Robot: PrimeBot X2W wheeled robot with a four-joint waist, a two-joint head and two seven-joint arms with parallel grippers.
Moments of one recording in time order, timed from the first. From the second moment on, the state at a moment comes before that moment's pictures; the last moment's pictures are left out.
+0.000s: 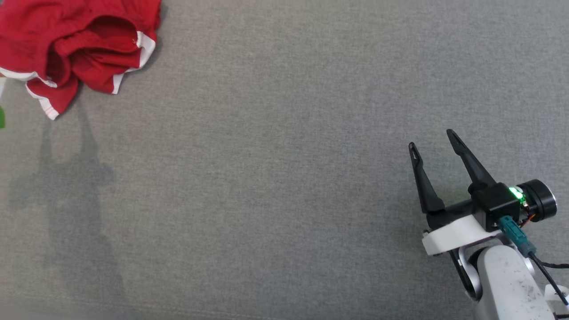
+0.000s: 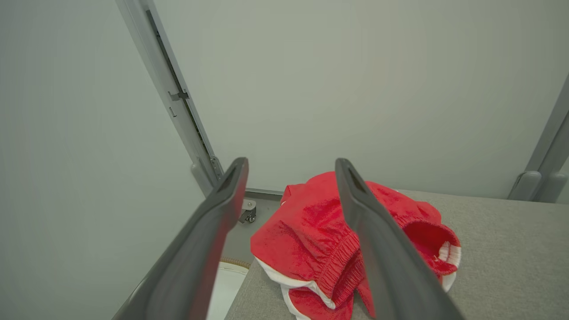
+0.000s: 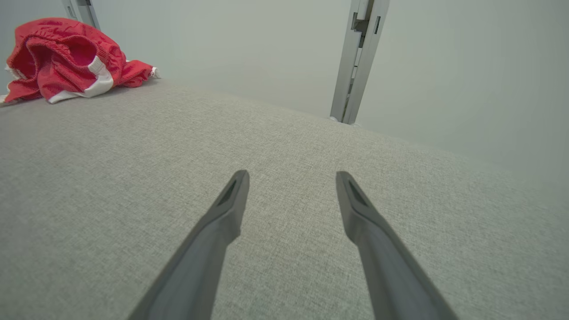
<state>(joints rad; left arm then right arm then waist) -0.76 0.43 0.08 0.50 -0.32 -0.13 -0.01 -0.21 -0.05 0.02 0.07 -0.09 0.13 -0.26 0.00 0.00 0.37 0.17</state>
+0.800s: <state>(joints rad) -0.99 0.52 -0.17 0.85 -0.32 -0.13 -0.01 -0.25 -0.05 0.05 0.03 -0.10 0.13 -0.26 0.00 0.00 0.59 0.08</state>
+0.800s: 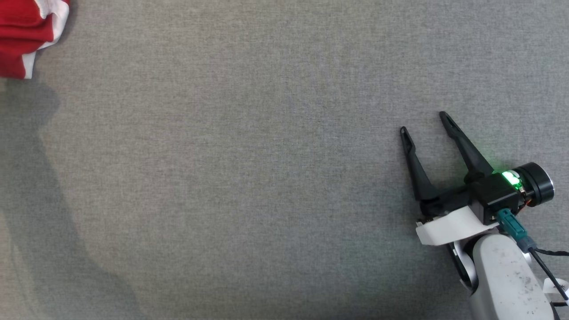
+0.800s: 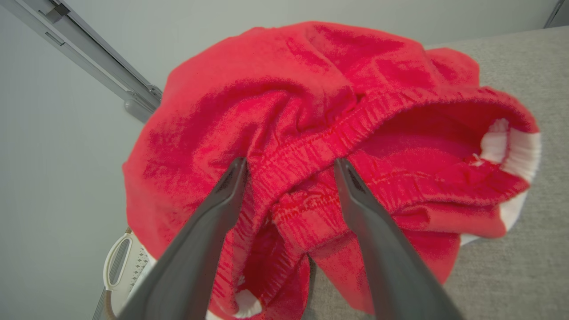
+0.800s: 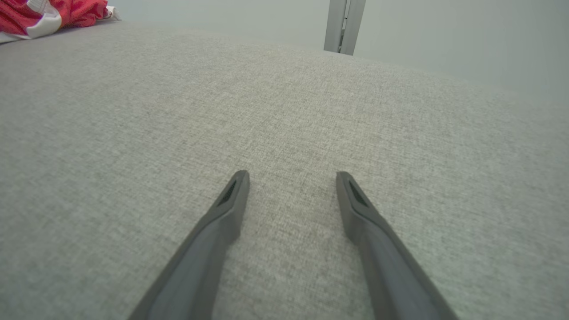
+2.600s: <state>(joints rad) -0.97 0.20 -0.46 0.26 -0.50 -0.06 0.04 -0.11 -0.05 -0.03 0.16 0.08 0.13 -0.26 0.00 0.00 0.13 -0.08</state>
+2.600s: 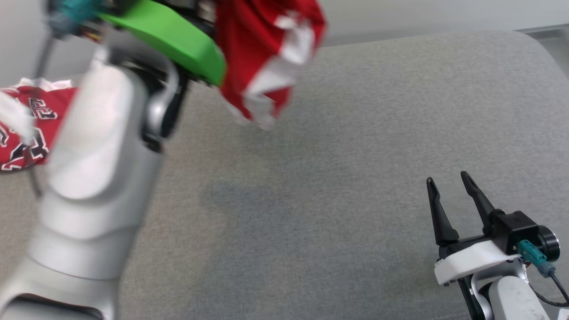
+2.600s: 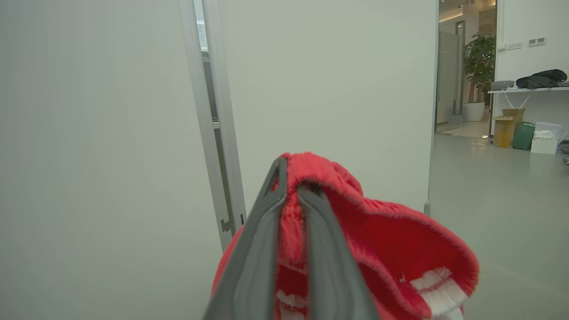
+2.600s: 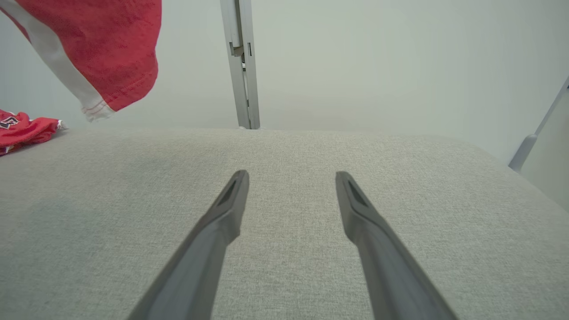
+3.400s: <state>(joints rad) -0.74 0.15 -0.50 0.79 -0.61 -0.04 -0.20 -0.18 -0.05 -0.04 0.15 0.10 0.13 -0.26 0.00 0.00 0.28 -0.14</state>
